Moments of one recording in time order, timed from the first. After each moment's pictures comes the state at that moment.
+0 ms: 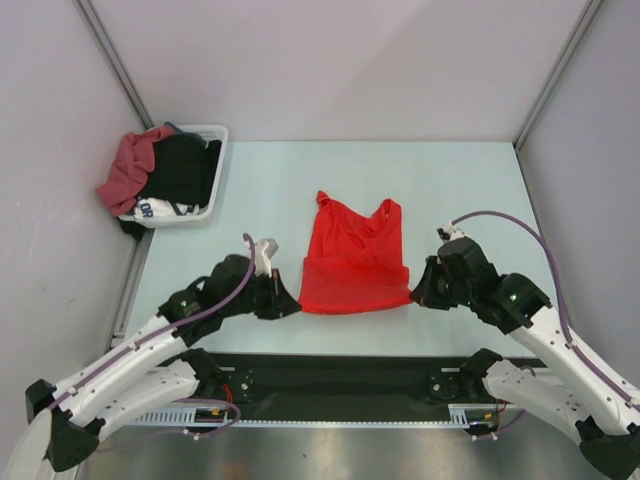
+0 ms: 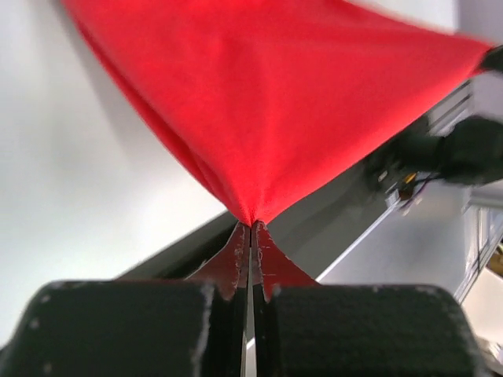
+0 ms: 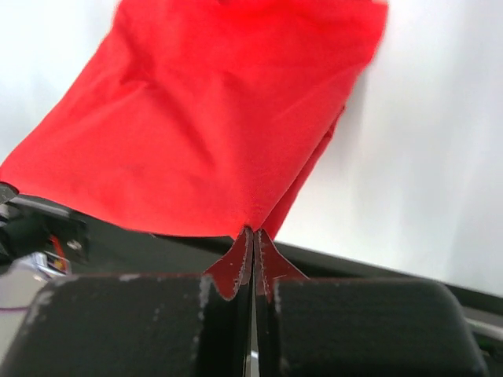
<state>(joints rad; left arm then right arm) -0.77 0.79 0.70 -0.54 0.17 -0.73 0.66 0.81 0.93 -0.92 0.04 0.71</state>
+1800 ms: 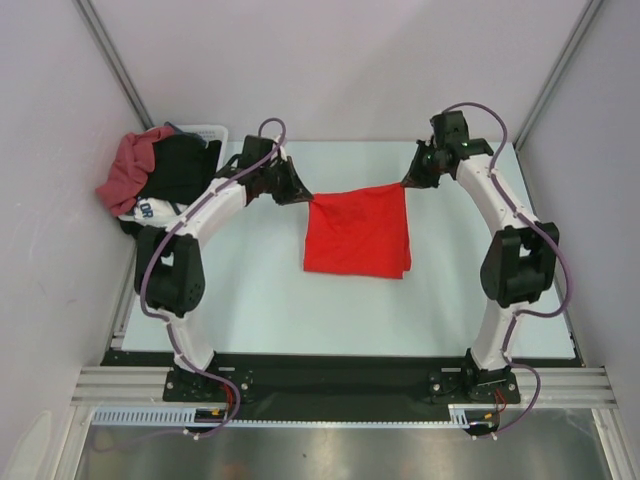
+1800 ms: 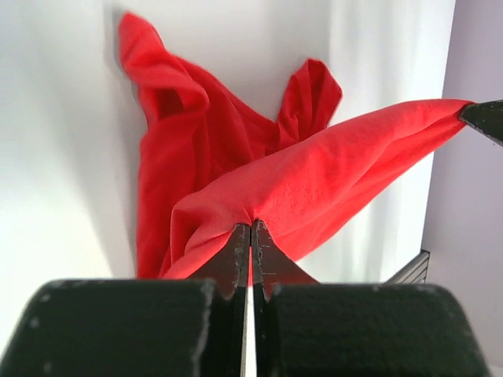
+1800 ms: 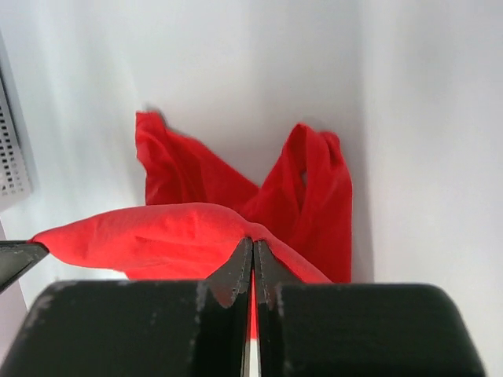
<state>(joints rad) -0.32 1.82 1.50 -0.43 0.40 -0.62 0.17 1.88 1.76 -0.75 -0.23 0.48</state>
